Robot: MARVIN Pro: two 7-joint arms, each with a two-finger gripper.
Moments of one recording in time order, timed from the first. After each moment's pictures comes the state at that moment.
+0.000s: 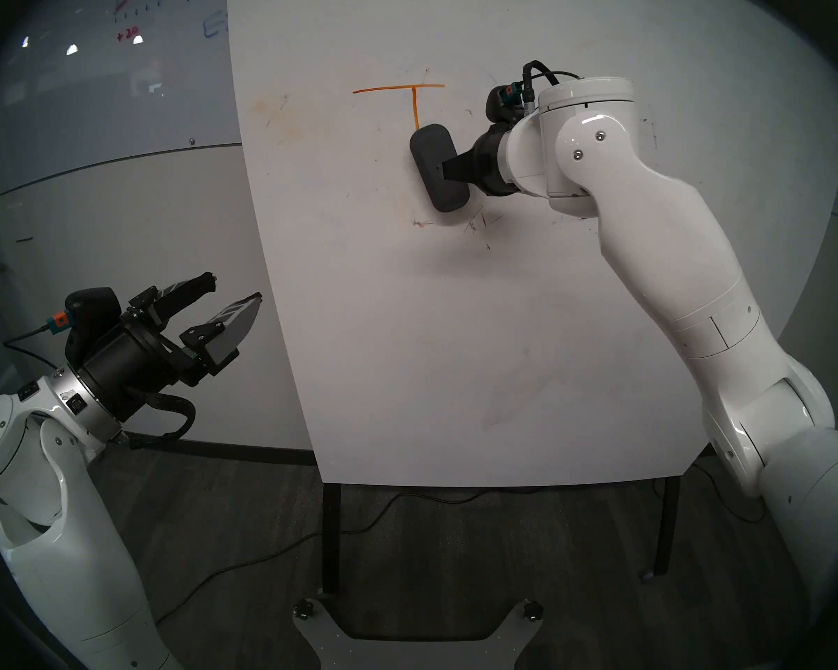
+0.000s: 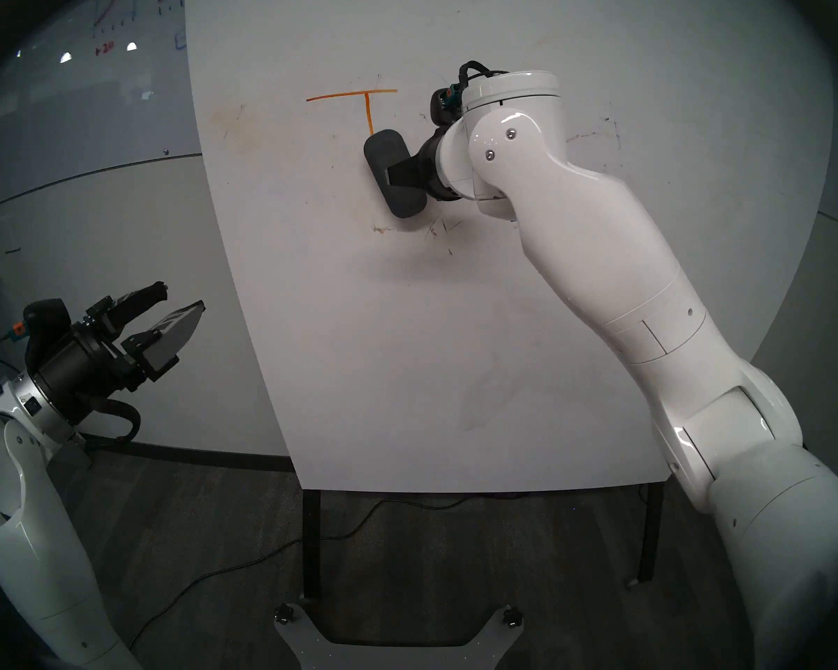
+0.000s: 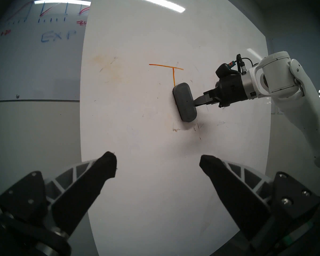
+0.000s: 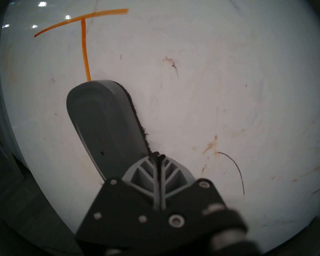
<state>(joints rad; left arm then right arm) 1.66 -1.65 -2.28 -2.40 -0.19 0.66 -1.12 -0.45 -1.12 0.87 -1.80 1.35 0.96 -0.85</state>
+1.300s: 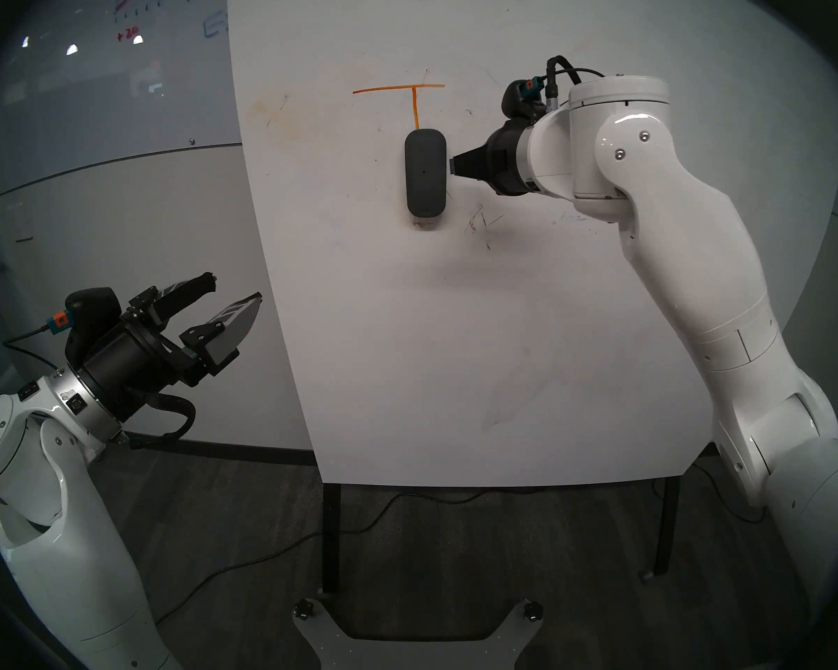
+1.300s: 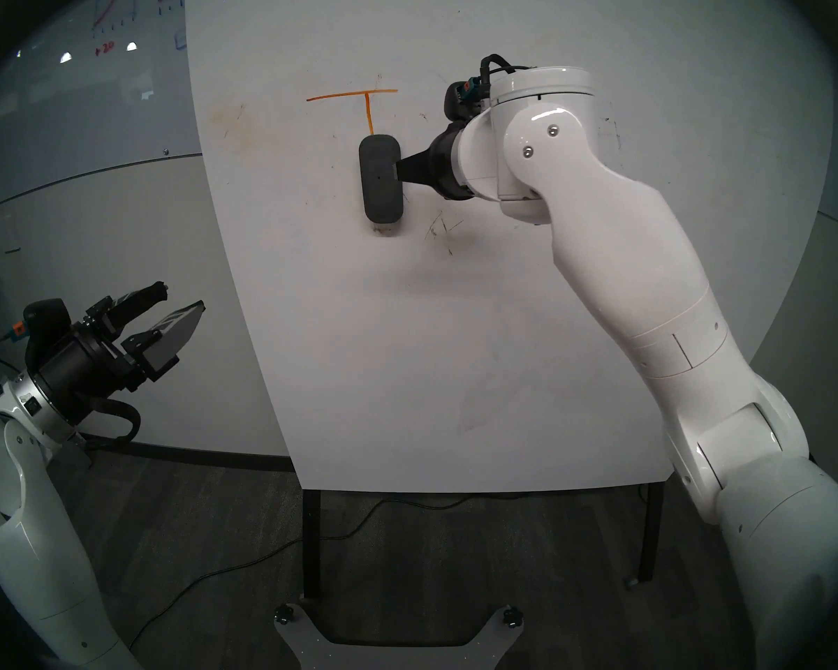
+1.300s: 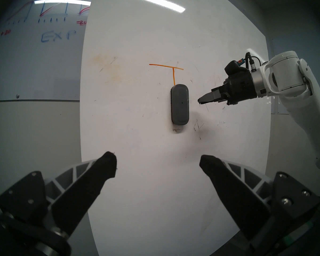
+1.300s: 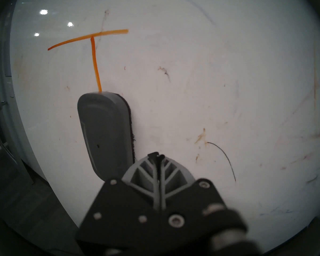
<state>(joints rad) 1.66 -1.65 -2.28 -2.40 -0.19 0.66 -1.12 -0.52 -1.05 0.97 -1.93 1.44 0.96 -0.87</state>
